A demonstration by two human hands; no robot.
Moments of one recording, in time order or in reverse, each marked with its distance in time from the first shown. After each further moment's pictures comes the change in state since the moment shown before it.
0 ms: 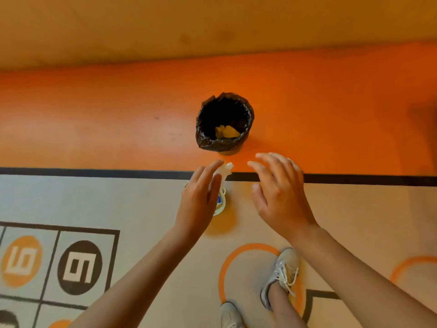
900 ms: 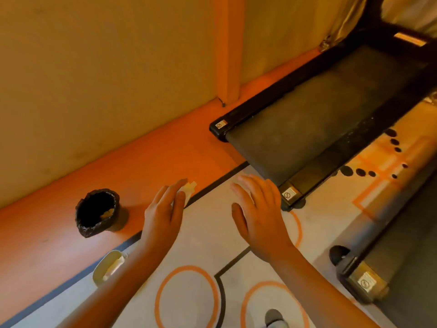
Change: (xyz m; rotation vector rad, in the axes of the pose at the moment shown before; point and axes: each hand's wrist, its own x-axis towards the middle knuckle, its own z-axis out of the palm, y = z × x) left_hand -0.163 0.550 0.043 -0.119 -0.325 0.475; right_hand -0.372 0.044 -0.489 -0.359 0.541 0.351
